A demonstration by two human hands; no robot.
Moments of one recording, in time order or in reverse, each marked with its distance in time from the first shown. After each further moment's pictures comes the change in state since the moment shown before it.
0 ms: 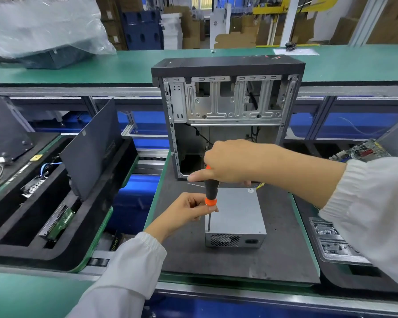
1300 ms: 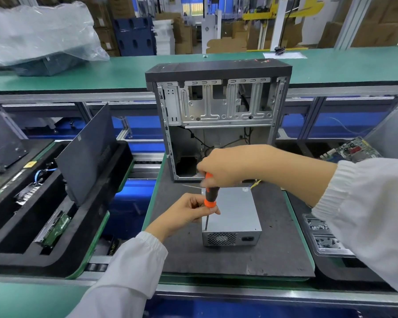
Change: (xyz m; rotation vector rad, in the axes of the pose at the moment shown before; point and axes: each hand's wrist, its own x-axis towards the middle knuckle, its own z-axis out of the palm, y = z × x) left_hand 0.002 0.003 0.006 0.037 -0.084 0.001; right_hand -0.006 -0.001 0.000 0.064 -0.177 -0.069
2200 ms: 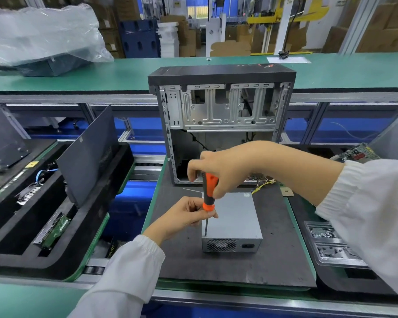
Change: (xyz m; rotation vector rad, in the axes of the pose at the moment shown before) left_hand 0.002 0.001 -0.005 -0.017 0.001 -0.011; right_hand 0.003 0.014 -0.012 0.128 -0.091 -0.083
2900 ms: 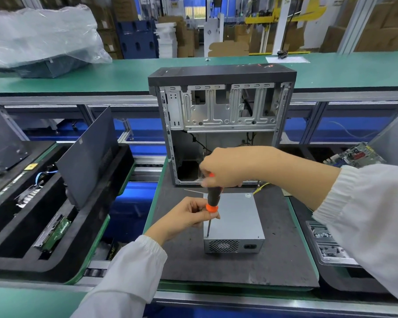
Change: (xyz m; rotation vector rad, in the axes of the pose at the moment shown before) left_hand 0.000 0.002 -0.002 -0.001 -0.016 0.000; right_hand 0.010 -0.002 0.006 -0.081 0.137 0.069
